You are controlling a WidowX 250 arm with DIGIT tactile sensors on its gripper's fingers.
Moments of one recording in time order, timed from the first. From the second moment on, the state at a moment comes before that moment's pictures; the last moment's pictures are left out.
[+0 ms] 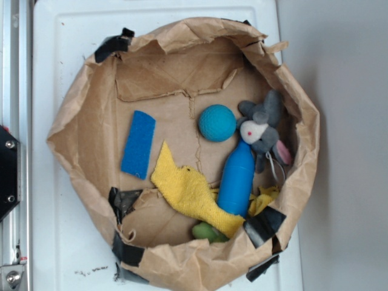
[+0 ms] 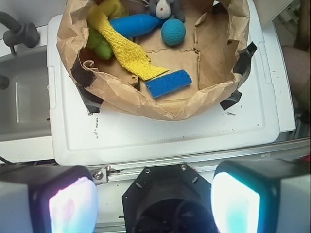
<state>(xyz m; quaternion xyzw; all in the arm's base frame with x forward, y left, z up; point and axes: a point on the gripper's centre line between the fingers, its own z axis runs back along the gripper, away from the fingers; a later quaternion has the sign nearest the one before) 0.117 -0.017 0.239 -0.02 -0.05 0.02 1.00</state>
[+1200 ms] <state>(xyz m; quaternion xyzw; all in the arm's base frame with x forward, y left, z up) 0.127 -0.018 0.229 -0.01 -0.03 0.00 1.00</state>
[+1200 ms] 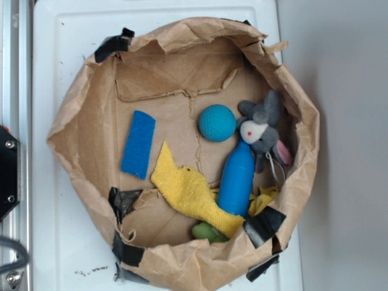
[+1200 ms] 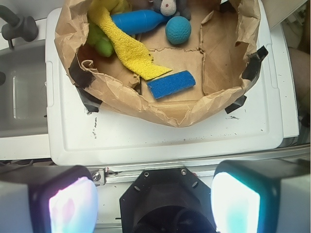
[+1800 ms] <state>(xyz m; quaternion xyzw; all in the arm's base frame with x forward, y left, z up) 0.186 -0.027 0.228 -0.02 -0.03 0.03 1.00</state>
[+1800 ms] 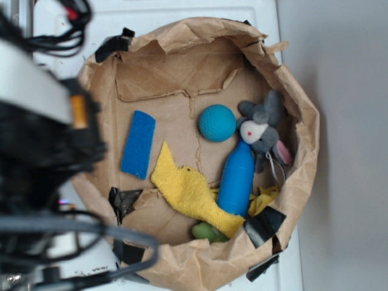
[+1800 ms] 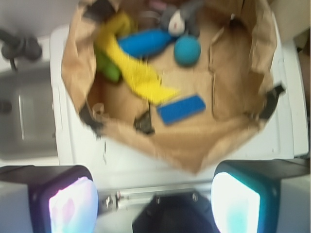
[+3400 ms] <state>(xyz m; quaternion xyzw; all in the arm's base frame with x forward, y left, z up) 0.231 -0.024 0.177 -0.01 0.02 0.44 0.90</state>
